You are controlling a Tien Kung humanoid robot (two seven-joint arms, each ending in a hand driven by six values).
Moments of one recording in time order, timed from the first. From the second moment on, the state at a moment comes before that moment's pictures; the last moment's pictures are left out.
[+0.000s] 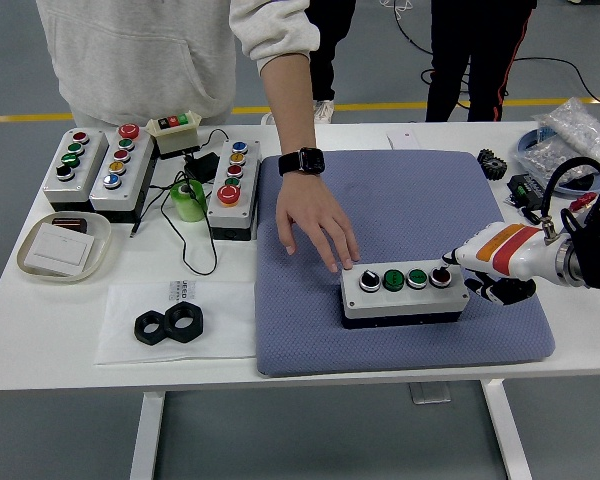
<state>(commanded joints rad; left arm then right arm) 0.02 0.13 -1.07 -0.18 1.28 -0.12 0.08 0.60 -0.63 0.93 1.60 -2.27 0.63 0.17</state>
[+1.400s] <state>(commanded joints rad) 0.04 0.12 -1.11 -0.18 1.29 -0.11 0.10 0.66 -0.74 1.08 1.70 -2.27 0.35 0.03</state>
